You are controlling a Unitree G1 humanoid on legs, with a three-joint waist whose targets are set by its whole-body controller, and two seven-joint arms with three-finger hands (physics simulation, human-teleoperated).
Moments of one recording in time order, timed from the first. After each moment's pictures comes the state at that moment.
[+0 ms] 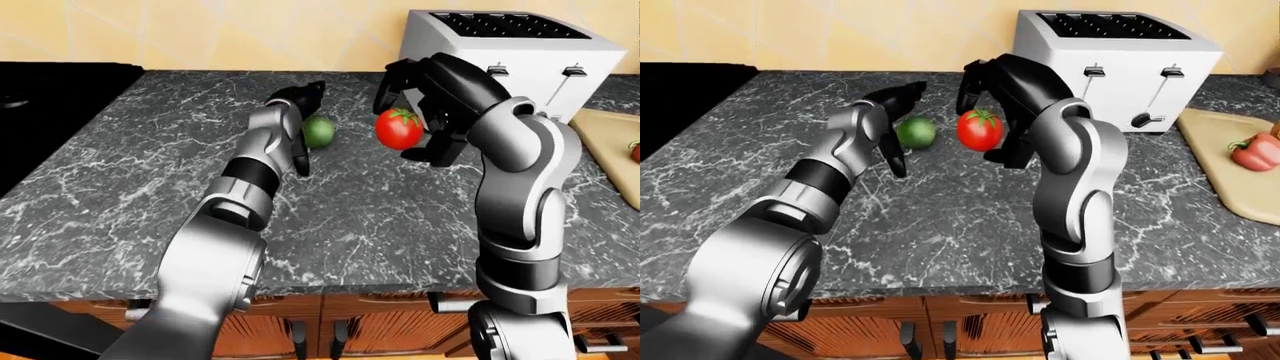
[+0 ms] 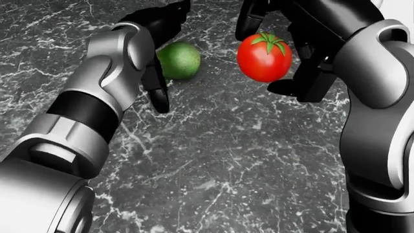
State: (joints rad) left arm -1.41 0.10 -0.07 1.27 1.01 0.09 -0.27; right arm -0.82 -0.25 -0.04 -0.25 -0.97 0.32 0.86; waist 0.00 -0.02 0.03
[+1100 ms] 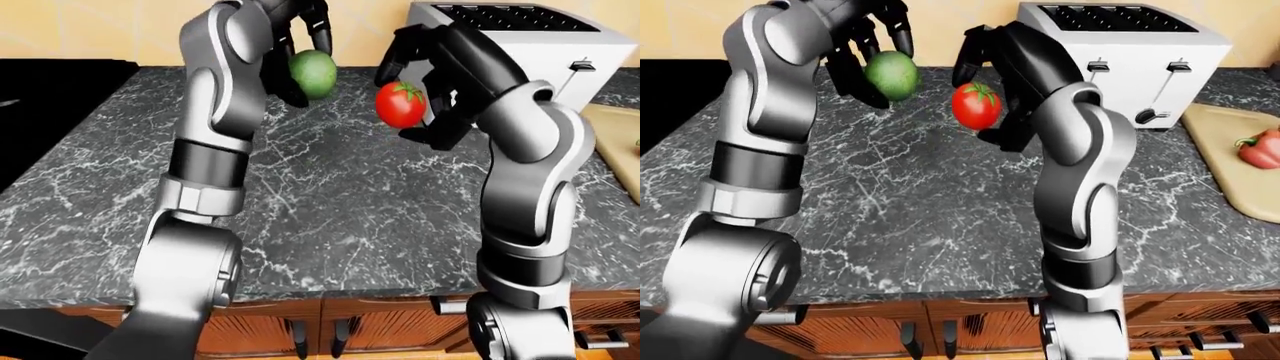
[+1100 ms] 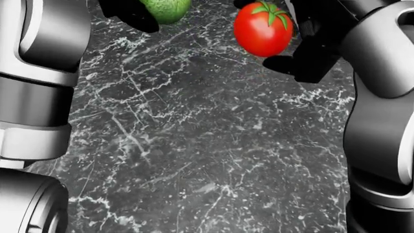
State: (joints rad) left arm -1.35 0.20 -0.01 0.49 0.91 0.31 -0.64; right arm -0.87 -0.25 -0.05 -0.28 -0.92 0.39 0.77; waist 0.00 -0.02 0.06
